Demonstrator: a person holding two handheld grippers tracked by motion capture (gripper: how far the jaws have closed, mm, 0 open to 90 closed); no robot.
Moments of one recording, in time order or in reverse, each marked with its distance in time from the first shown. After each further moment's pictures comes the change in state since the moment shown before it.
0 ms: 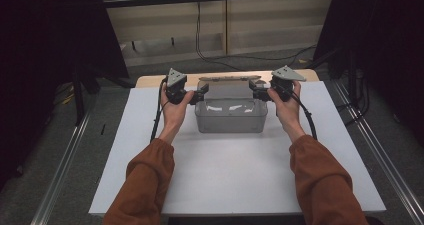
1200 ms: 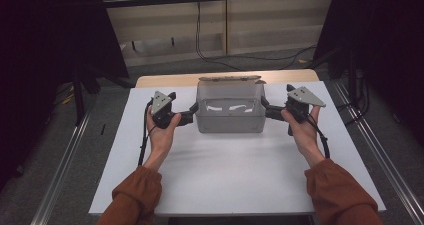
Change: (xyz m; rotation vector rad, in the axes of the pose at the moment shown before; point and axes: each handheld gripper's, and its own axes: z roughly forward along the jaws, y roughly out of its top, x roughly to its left) left arm -0.013 -0.037 -0.075 -0.074 0.029 -0.006; right arm 0.008 -0.024 -0.074 -0.059 -0.048 -0.006
